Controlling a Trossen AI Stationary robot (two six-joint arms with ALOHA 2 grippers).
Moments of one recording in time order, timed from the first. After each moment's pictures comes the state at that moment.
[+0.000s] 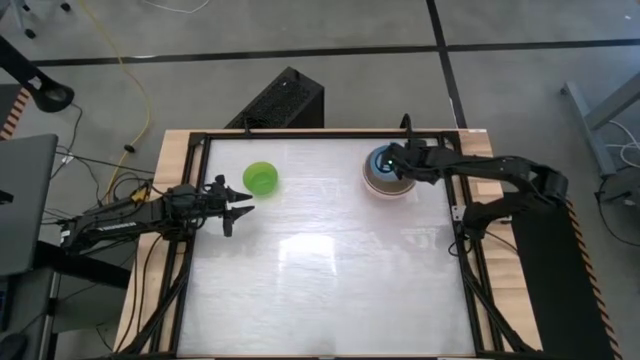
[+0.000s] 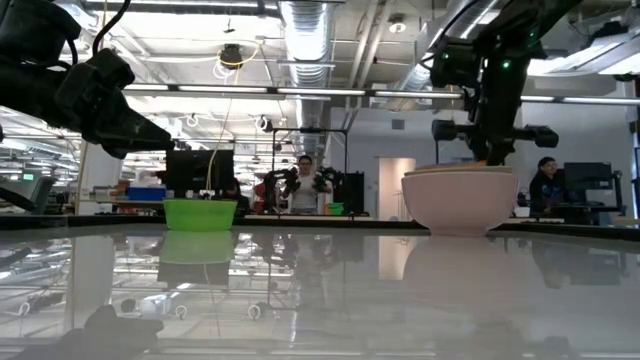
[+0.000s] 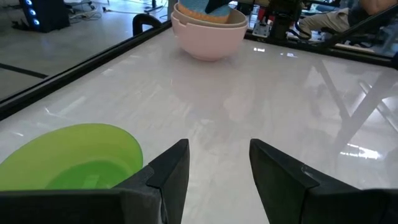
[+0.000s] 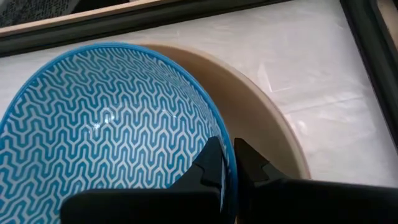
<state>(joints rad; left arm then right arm) 0.24 0.15 0.05 -0.08 -0.03 -0.13 -0.46 1.28 0.84 -0.74 0.52 1.21</state>
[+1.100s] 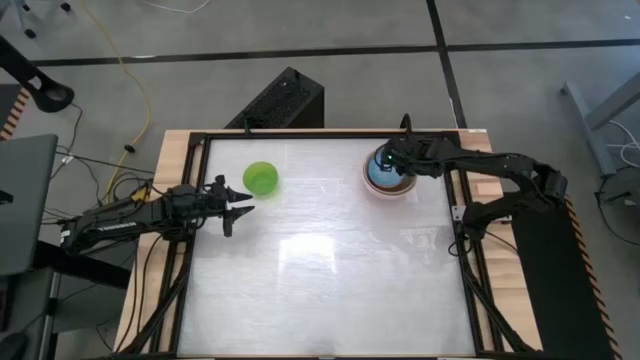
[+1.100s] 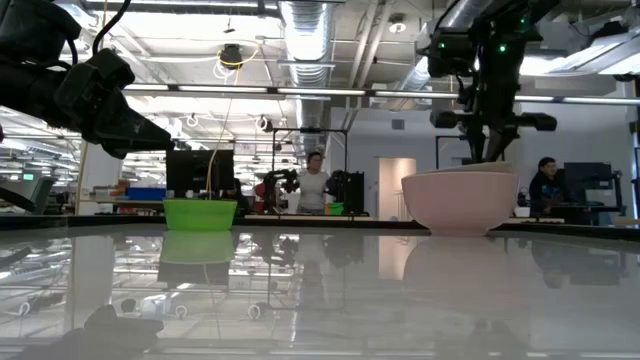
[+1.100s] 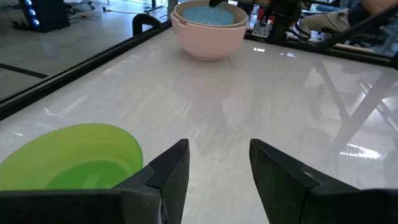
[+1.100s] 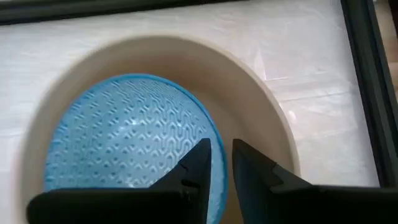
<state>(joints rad) 0.24 0.15 0.05 -0.08 -0.03 -0.13 -0.47 1.29 0.95 -0.91 0.44 1.15</state>
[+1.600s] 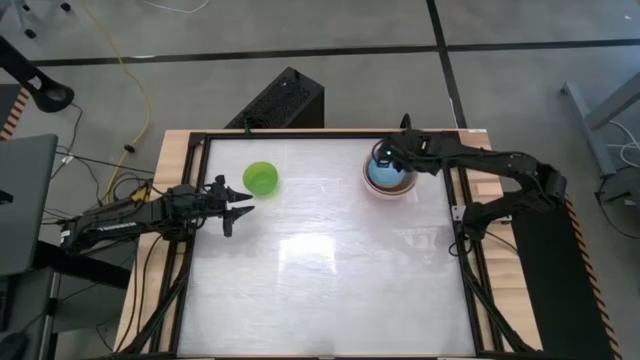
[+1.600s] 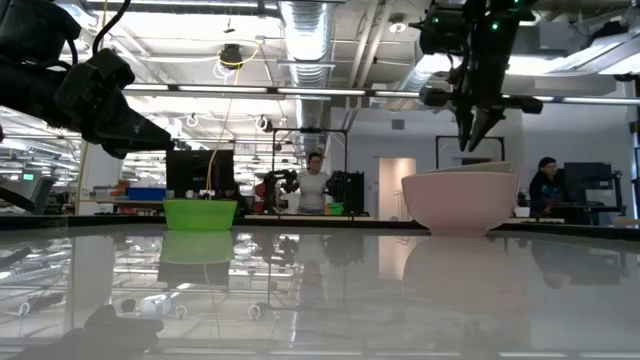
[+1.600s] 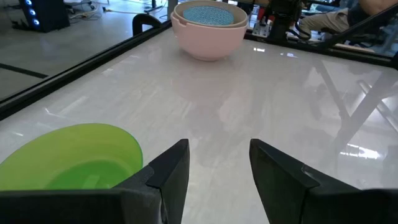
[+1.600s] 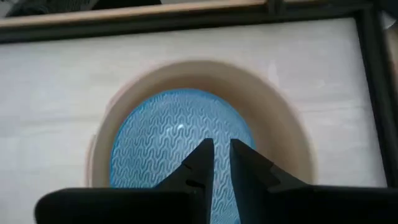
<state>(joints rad) 0.24 0.15 0.05 -0.08 -0.03 -0.13 -0.44 1.30 1.07 -0.96 0.47 1.11</state>
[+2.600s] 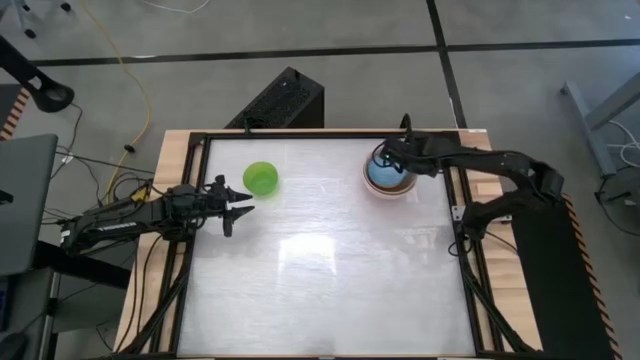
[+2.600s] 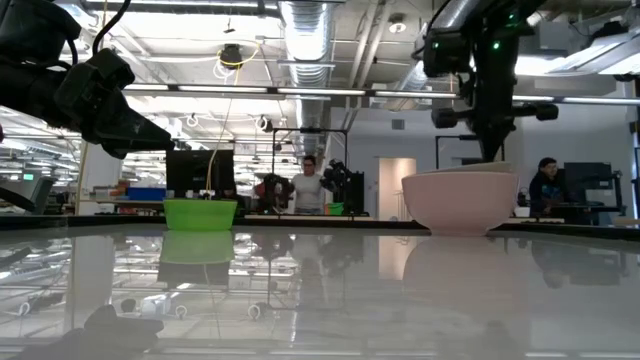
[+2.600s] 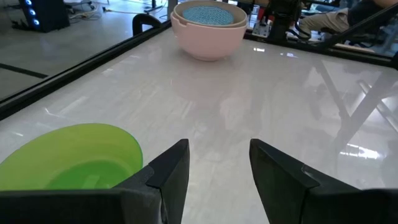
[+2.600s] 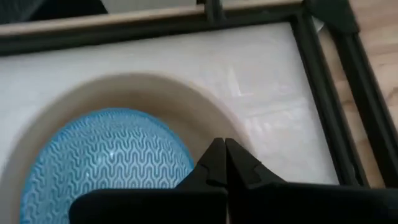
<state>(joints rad) 0.24 0.15 0.05 -0.08 -0.03 -0.13 -0.47 1.33 1.02 -1.04 0.58 1.21</state>
